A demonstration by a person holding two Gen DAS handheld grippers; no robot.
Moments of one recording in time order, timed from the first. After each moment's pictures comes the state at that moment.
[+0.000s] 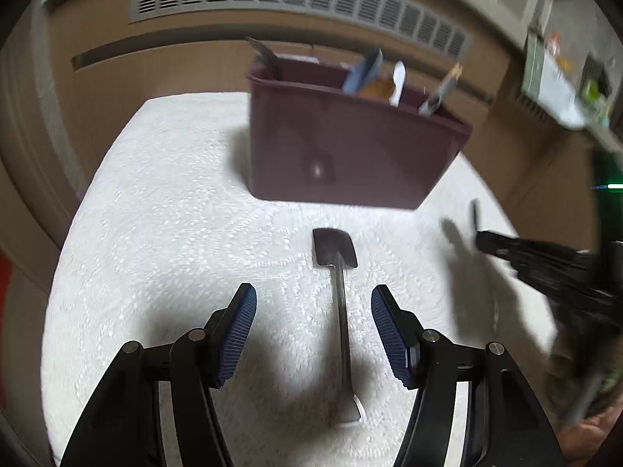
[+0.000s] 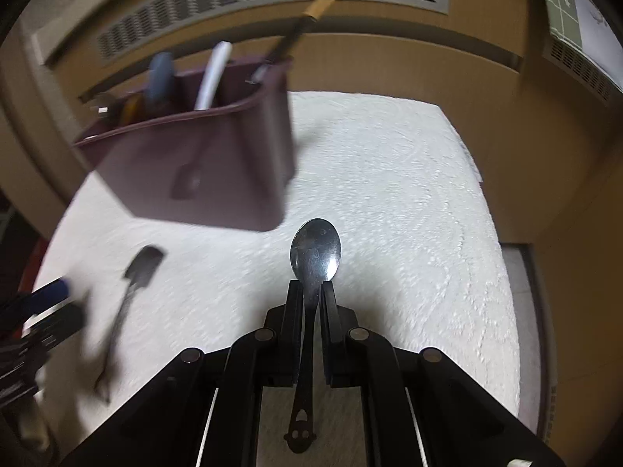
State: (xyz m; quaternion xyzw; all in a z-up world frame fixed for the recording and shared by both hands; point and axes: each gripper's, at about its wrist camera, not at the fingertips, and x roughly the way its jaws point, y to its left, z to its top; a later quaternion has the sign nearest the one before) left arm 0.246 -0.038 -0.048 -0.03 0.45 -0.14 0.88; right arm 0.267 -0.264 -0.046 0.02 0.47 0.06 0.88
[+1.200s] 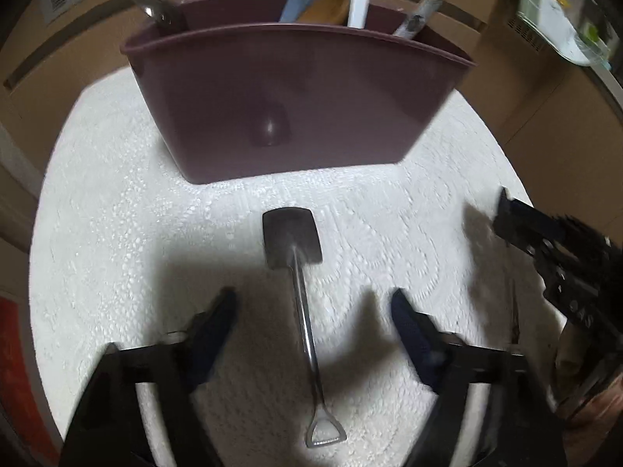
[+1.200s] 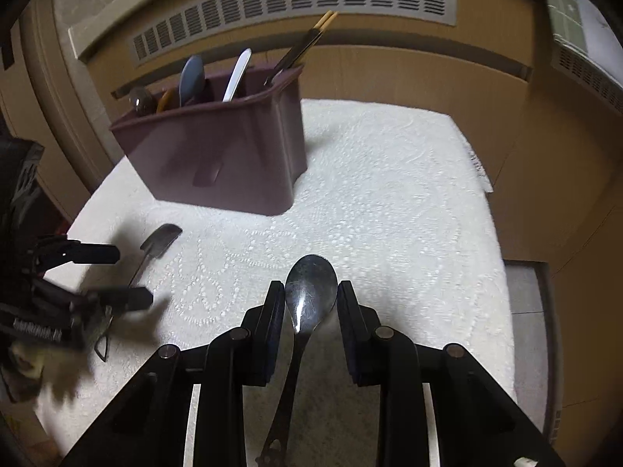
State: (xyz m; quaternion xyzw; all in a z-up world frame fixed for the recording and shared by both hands) left arm 0.292 -0.078 -0.061 0.02 0.56 -0.19 0.81; right arm 0.249 -0.286 -0.048 0.01 0.43 0.08 0.90
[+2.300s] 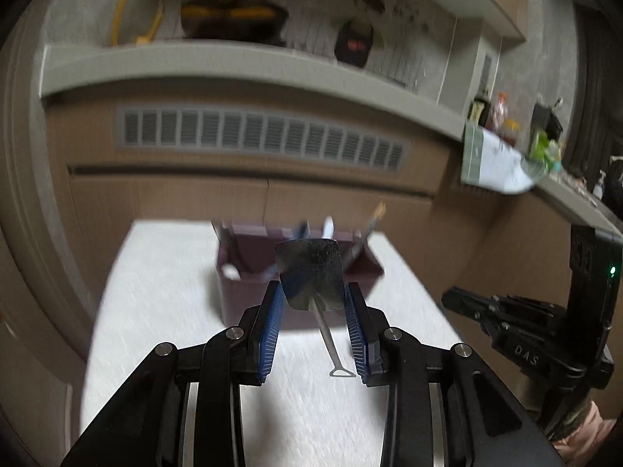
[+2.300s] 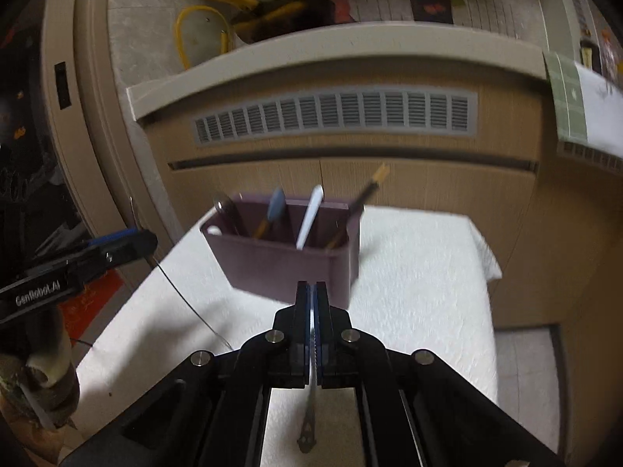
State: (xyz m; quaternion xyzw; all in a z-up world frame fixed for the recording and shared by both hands) left arm 0.227 -0.025 0.083 -0.07 0.27 -0.20 0.94; right arm 0.228 -0.260 0.055 0.01 0.31 0.16 0.94
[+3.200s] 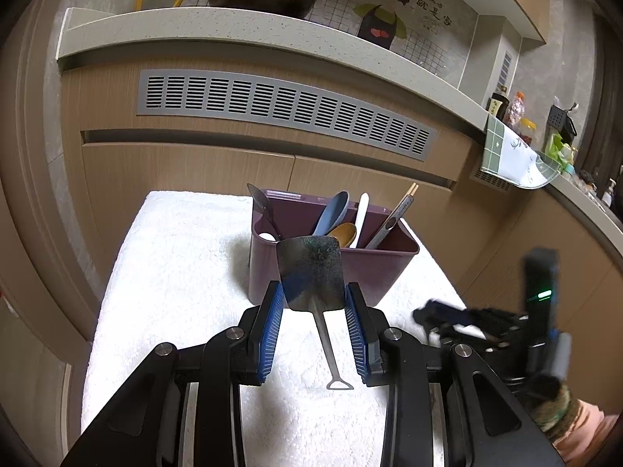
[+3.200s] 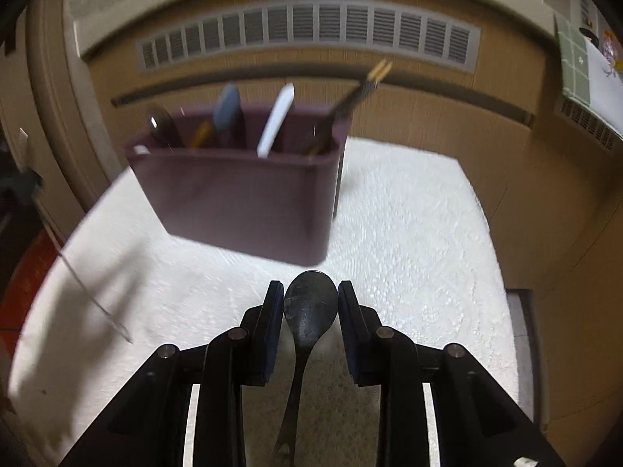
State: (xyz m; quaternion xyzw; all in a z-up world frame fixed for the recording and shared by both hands) left arm 0.234 -0.003 0.040 -0.08 0.31 -0.18 0.93; right arm 0.257 -0.240 -0.016 -0.02 0.38 0.08 0.92
